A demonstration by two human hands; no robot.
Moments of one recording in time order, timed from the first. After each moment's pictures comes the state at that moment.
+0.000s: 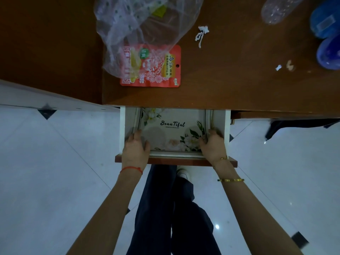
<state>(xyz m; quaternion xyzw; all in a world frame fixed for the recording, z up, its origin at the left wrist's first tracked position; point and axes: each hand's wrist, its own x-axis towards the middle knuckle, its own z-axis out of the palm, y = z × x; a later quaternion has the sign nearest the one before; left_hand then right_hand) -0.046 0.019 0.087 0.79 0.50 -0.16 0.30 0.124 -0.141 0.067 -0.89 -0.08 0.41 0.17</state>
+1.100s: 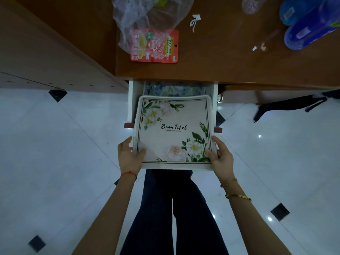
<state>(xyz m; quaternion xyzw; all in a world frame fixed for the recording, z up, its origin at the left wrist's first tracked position) -0.155 -0.067 0.169 0.63 0.64 -0.03 0.44 0.024 -0.284 0.159 -0.83 0.00 0.37 0.42</state>
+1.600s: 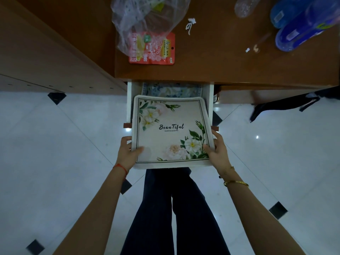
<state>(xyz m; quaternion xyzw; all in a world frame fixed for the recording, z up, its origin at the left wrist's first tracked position) -0.163 -0.049 0.165 0.52 0.61 -0.05 0.60 0.038 -0.272 0.161 -0.80 0.01 0.41 0.43</state>
